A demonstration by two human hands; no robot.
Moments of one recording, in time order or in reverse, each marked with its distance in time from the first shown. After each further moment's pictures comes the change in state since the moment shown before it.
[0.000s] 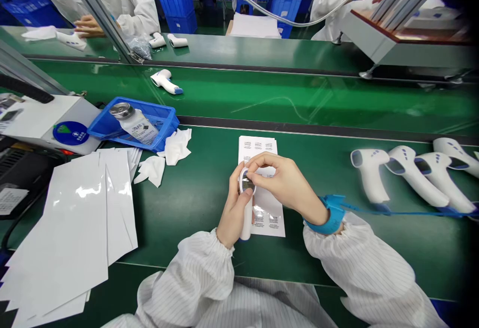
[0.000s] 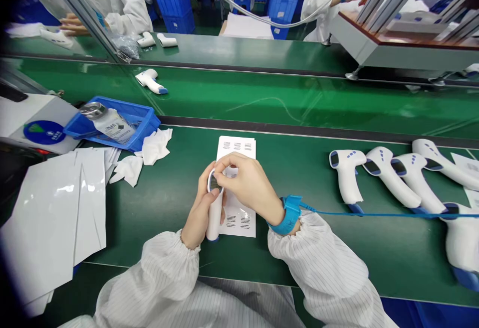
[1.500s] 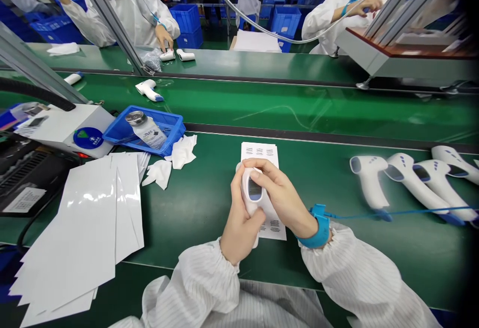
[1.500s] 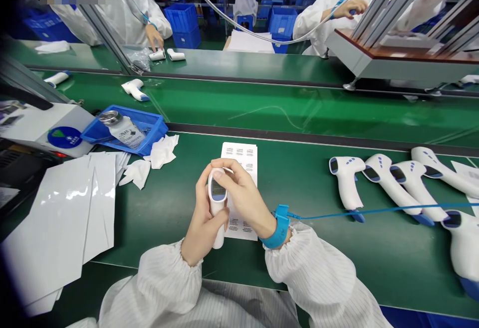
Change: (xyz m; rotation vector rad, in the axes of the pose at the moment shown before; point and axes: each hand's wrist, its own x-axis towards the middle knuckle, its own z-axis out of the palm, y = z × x) left_hand -0.017 0.007 0.013 0.139 0.009 0.296; right_hand -0.016 -0.003 0.023 0.593 0.000 0.159
